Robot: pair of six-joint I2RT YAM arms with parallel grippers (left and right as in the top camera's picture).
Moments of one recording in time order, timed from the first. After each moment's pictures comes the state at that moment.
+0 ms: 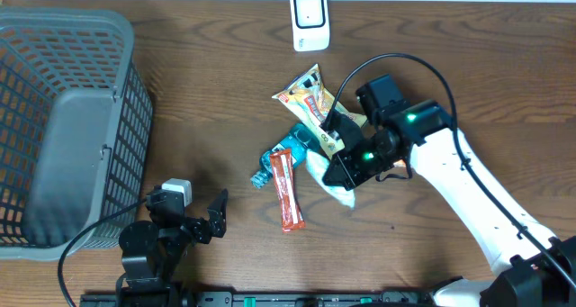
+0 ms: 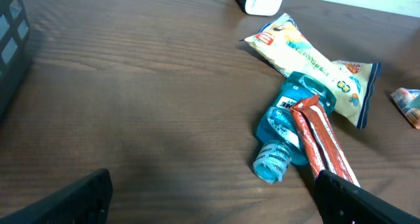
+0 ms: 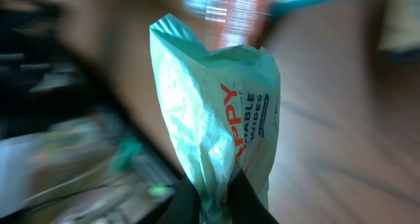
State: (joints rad) left arm 0.04 0.12 0.13 -0.46 0.36 -0.11; right arm 0.44 1.55 1.25 -1.11 -0.64 -0.07
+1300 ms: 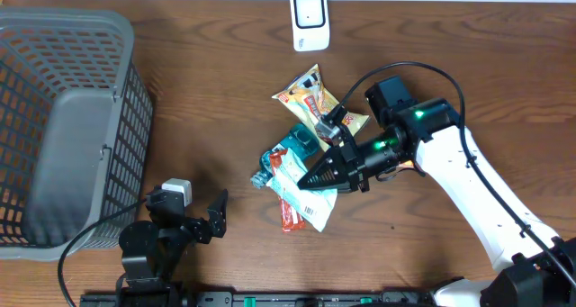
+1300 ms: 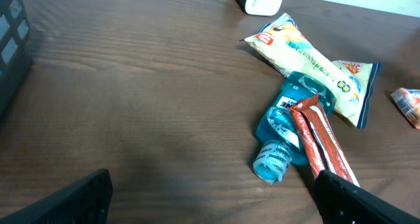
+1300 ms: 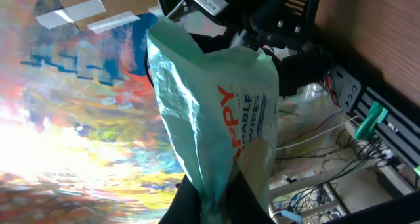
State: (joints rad) left arm 0.04 0.12 0.13 -0.46 0.36 -0.11; right arm 0.40 1.55 1.25 -1.21 -1.40 0.27
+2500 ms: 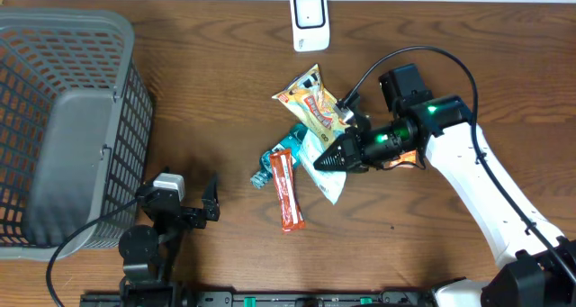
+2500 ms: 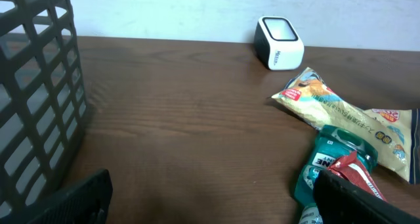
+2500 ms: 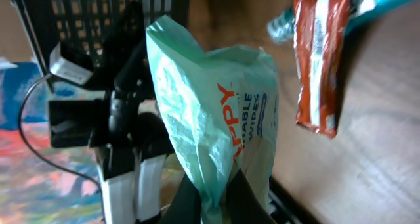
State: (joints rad) left arm 0.04 0.12 0.04 -0.14 0.25 -0.07; right arm 0.33 1.55 1.25 -1.03 -0.96 0.21
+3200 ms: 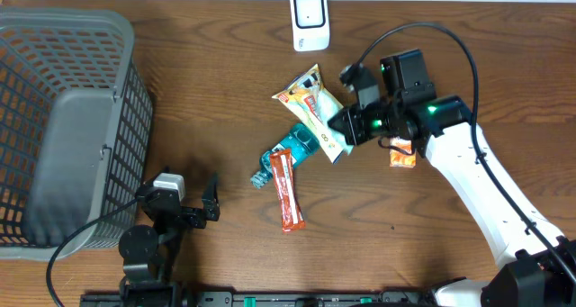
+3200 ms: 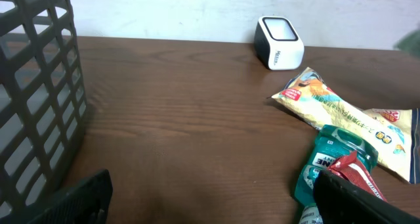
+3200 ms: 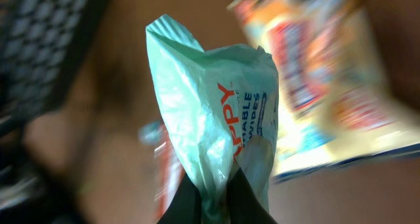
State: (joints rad) left arm 0.04 0.12 0.04 -0.14 0.25 -0.07; right arm 0.33 1.55 1.25 -0.67 -0.46 0.05
